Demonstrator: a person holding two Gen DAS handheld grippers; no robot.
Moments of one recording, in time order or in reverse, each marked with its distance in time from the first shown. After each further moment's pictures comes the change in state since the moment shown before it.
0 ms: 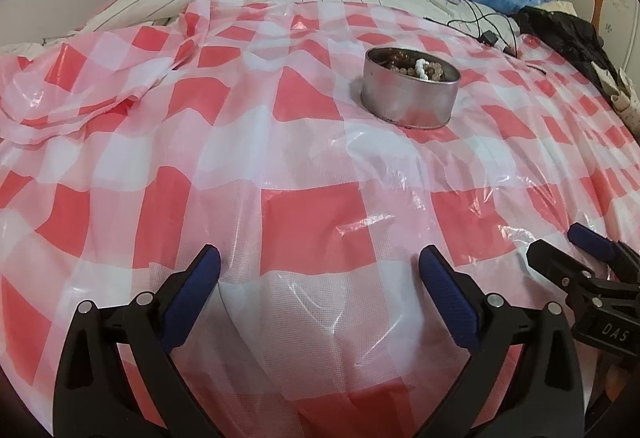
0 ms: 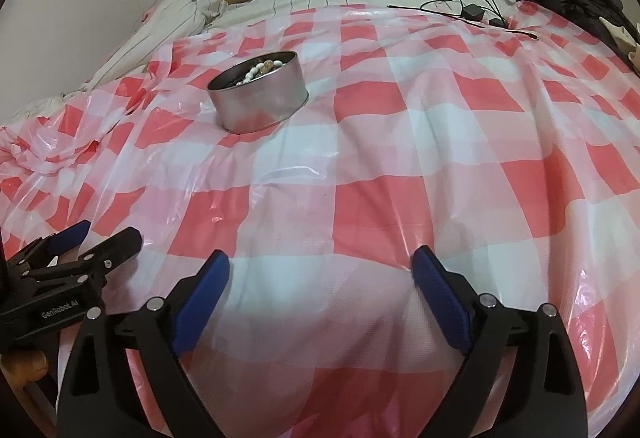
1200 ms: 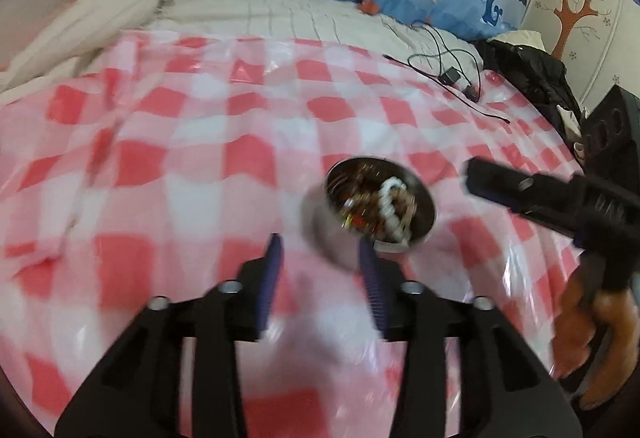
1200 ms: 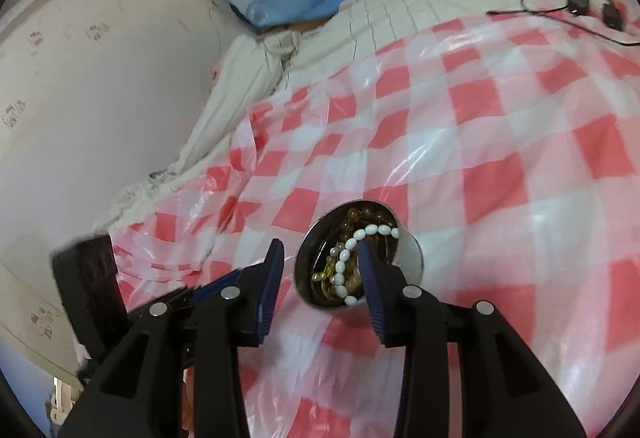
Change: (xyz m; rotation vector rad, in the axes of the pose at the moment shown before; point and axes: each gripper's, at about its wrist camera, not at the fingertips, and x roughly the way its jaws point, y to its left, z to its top) left arm 0.026 0.005 0.116 0.010 -0.040 -0.226; right arm 0.052 -0.017 0.167 0.143 0.025 0.515
